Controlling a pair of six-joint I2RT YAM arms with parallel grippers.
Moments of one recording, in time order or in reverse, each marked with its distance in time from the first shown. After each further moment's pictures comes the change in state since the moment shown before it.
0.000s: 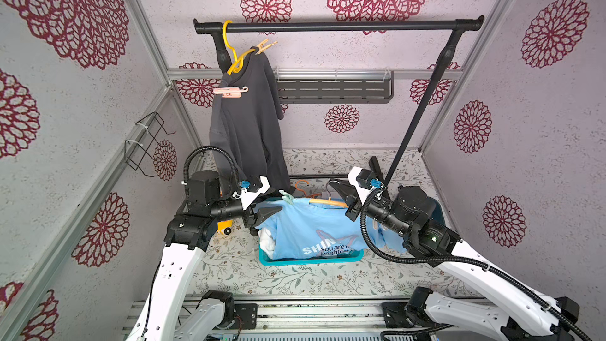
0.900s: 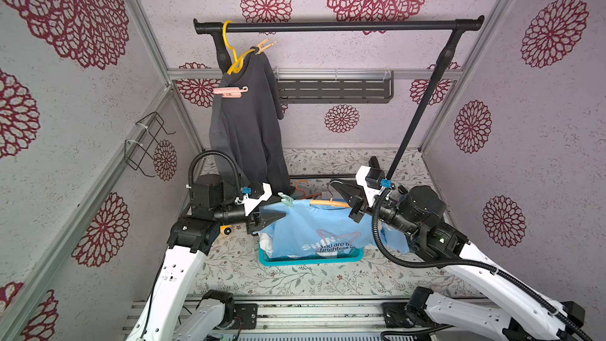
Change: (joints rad) left arm -0.056 -0.032 -0.050 0.018 0.088 -0.024; right arm 0.000 -0.021 0.034 0.013 -0.089 0.034
